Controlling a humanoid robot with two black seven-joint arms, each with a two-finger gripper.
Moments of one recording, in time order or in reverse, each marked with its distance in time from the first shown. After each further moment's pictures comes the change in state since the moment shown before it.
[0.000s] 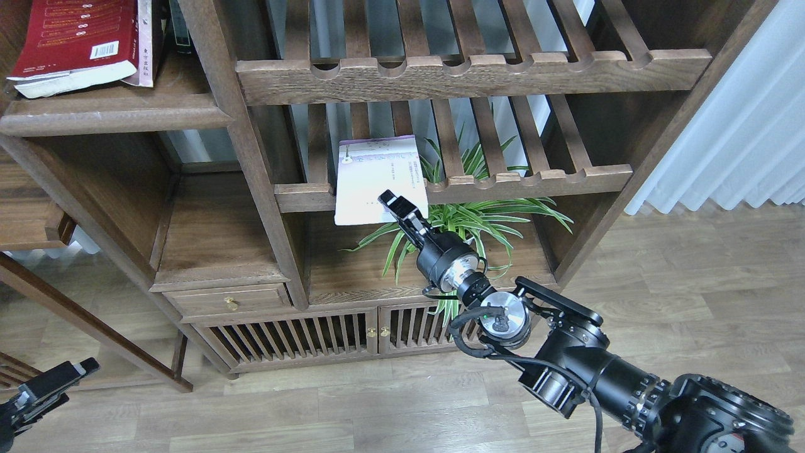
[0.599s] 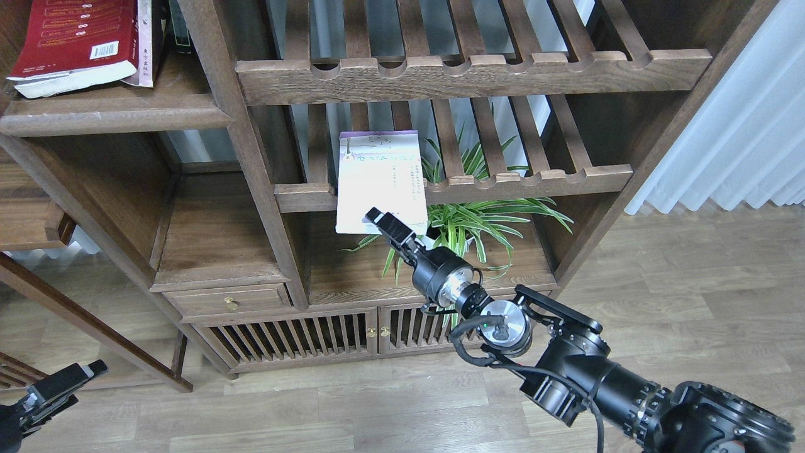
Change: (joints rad) left arm -0.002 0.000 0.017 -0.023 -0.003 0.000 0.000; right arm -0.002 0.000 0.005 0.000 -0.003 -0.066 -0.062
